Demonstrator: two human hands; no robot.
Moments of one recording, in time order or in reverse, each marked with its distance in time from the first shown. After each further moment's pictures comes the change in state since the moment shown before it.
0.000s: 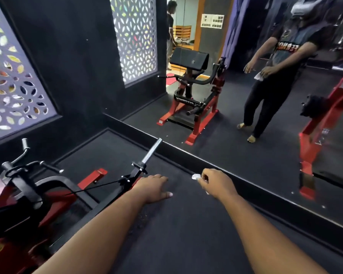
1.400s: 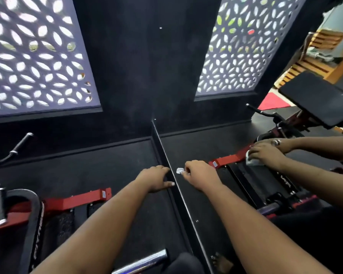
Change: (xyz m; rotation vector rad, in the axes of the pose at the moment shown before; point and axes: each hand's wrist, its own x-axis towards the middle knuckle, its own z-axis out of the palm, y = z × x) left_hand 0.667 -0.417 -0.240 -0.359 0.094 -0.609; right_hand 0.948 -0.186 0.065 -0.183 -0.263 -0.781
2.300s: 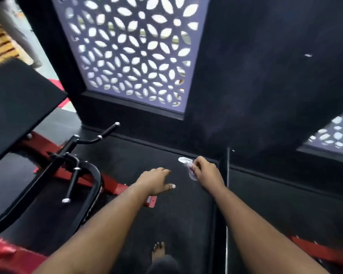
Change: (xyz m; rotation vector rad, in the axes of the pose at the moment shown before) left_hand 0.048 -0.298 -0.078 -0.253 0.096 -0.536; right_hand 0.334 -0.215 0.027 0.429 -0.217 -0.241
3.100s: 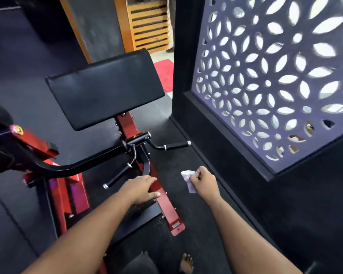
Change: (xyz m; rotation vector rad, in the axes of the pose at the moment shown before) left_hand 0.034 -0.179 -0.063 -0.347 0.090 -0.723; right_hand 0.288 -0.164 0.125 0.069 -0.519 -0.342
